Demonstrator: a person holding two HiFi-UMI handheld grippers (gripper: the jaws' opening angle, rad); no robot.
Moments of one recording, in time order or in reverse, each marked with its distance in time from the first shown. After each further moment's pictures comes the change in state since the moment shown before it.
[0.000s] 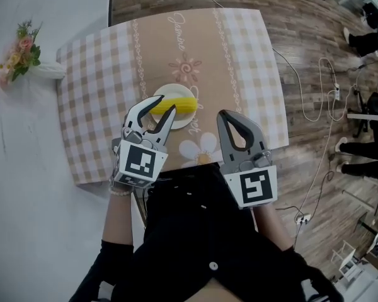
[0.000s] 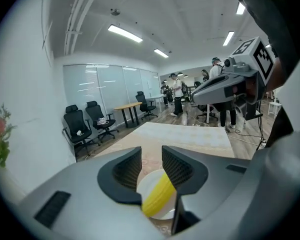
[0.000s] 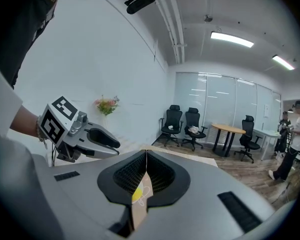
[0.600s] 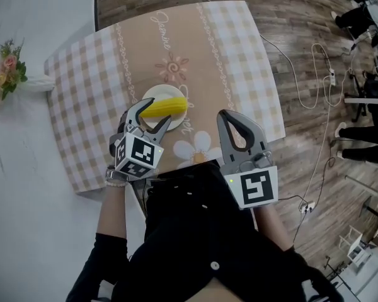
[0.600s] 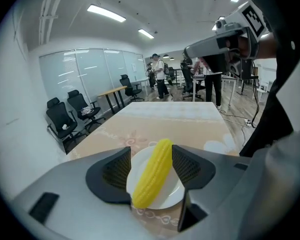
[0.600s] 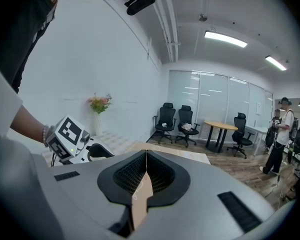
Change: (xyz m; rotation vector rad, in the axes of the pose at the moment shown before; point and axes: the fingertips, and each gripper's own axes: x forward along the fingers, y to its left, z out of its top) left arm 0.043 -0.026 -0.070 0.111 0.202 -0.156; right arm -0.013 -0.022 -0.014 0.038 0.031 -0.073
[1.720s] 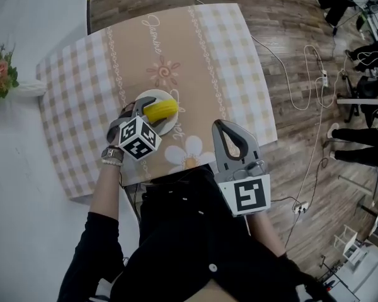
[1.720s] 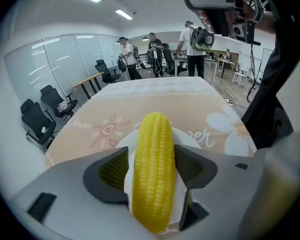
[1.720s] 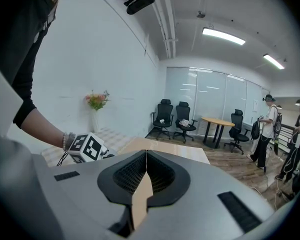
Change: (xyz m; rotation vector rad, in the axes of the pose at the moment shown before) left arm 0.074 -0.019 -0.047 0.149 0.182 -0.215; right arm -0.007 -0.005 -0.017 0.015 0.045 -0.024
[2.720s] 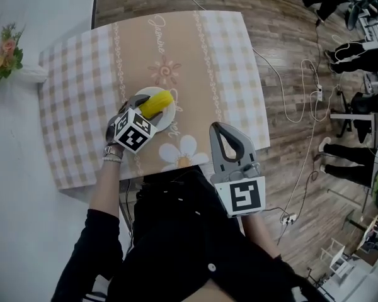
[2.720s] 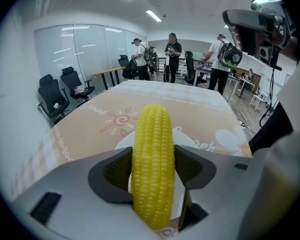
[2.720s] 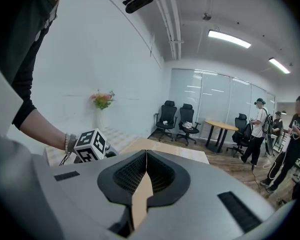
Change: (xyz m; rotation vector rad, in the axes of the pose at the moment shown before) left arm -0.010 0.012 -0.003 -0.288 -0.037 0.076; right arm -0.012 0.008 0.003 -0.045 -0.006 0.033
